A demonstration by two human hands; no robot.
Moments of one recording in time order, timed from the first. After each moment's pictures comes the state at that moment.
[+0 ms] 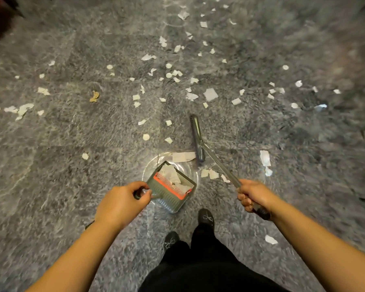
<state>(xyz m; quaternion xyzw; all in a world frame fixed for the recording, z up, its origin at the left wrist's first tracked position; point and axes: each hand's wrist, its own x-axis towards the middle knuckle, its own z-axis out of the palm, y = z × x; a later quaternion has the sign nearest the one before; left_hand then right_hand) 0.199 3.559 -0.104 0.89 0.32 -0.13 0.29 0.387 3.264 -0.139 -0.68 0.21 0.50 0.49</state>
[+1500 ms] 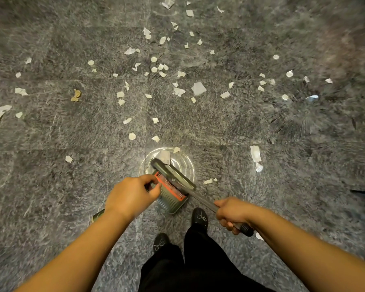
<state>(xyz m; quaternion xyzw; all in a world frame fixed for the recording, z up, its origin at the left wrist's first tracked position) 0.294 3.505 -0.133 0.93 0.24 -0.15 0.25 0.405 3.239 -0.167 -0.68 0.09 0.67 0.29</state>
